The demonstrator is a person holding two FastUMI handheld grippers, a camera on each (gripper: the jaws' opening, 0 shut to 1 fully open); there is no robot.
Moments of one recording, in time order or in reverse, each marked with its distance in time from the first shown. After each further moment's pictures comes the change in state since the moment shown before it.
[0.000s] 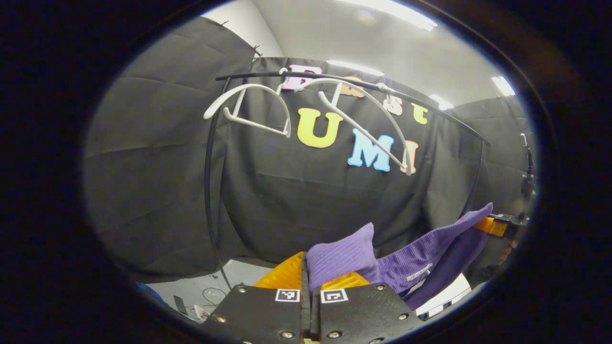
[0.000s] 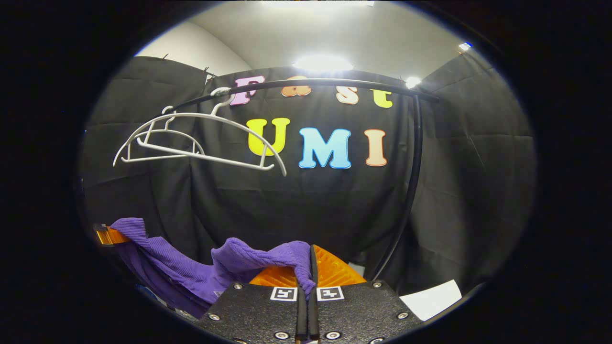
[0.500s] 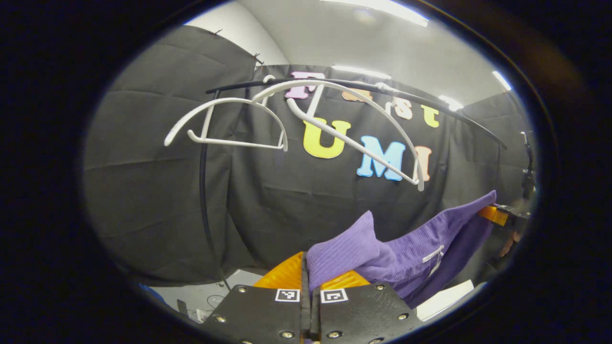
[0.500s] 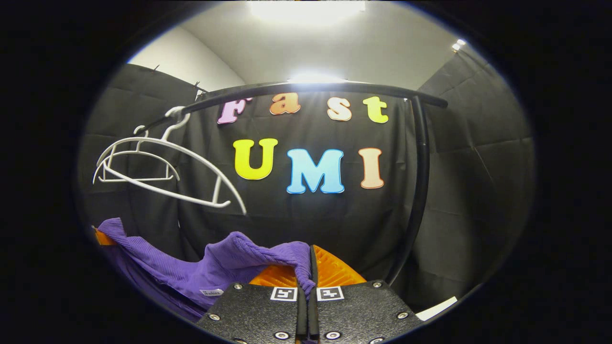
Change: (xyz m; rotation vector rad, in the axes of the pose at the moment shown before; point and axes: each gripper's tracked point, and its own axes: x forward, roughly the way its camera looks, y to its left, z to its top) left arm 0.044 -0.033 0.055 0.042 -0.080 0.084; right arm 0.082 -0.068 0.068 0.011 -0.154 -0.016
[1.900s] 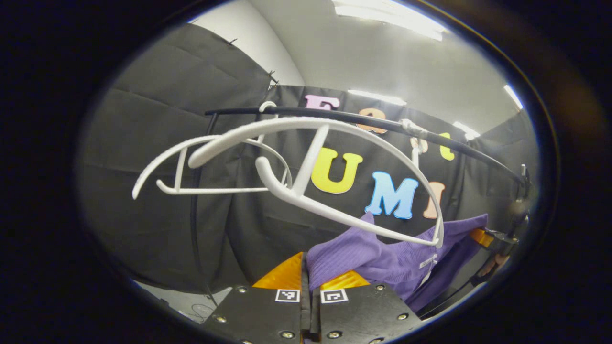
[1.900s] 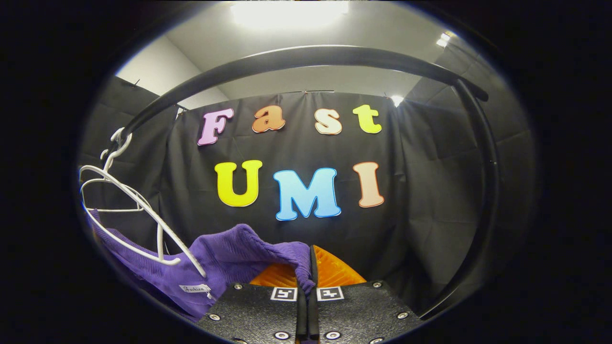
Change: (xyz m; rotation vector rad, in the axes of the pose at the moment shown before) left arm 0.083 -0.019 0.089 -0.118 -0.175 0.094; right arm 0.135 -0.037 0.057 0.073 -0.130 -0.053
